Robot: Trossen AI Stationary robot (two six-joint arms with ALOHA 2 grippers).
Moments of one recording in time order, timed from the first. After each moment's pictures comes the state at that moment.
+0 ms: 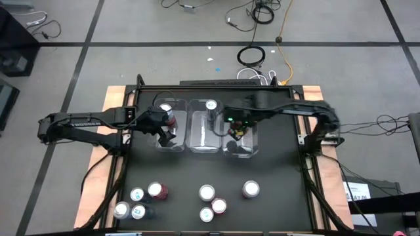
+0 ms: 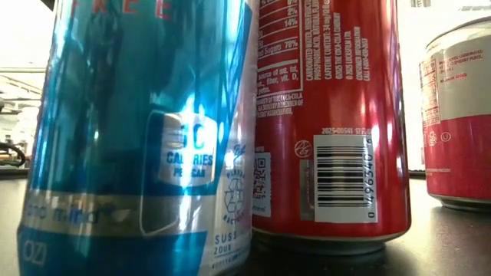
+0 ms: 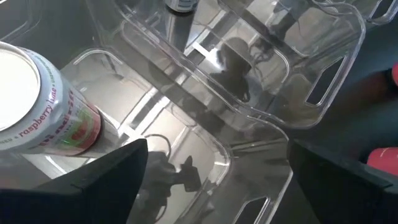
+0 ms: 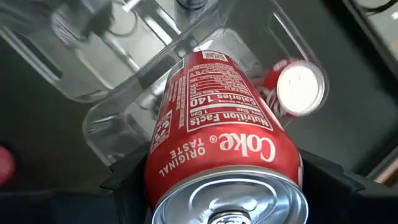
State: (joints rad) left arm 0.17 0.98 0.78 -0.71 -0.04 -0.49; right arm -0.04 1.78 1.92 -1.57 0.23 0.68
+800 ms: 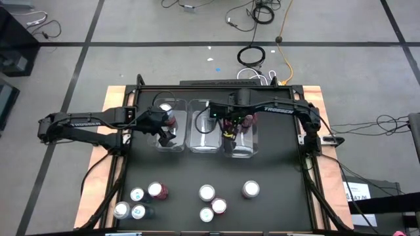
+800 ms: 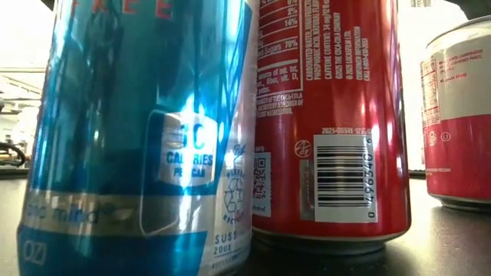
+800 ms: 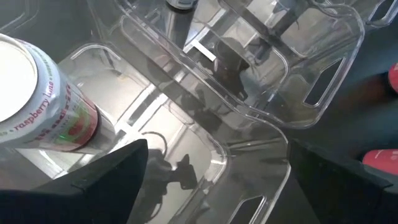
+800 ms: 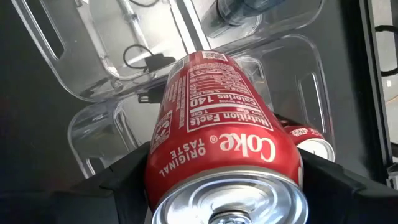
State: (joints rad) left arm 0.17 0.98 0.78 -0.72 -0.03 -0.52; right arm -0.11 1.97 2.07 -1.57 0.18 0.27
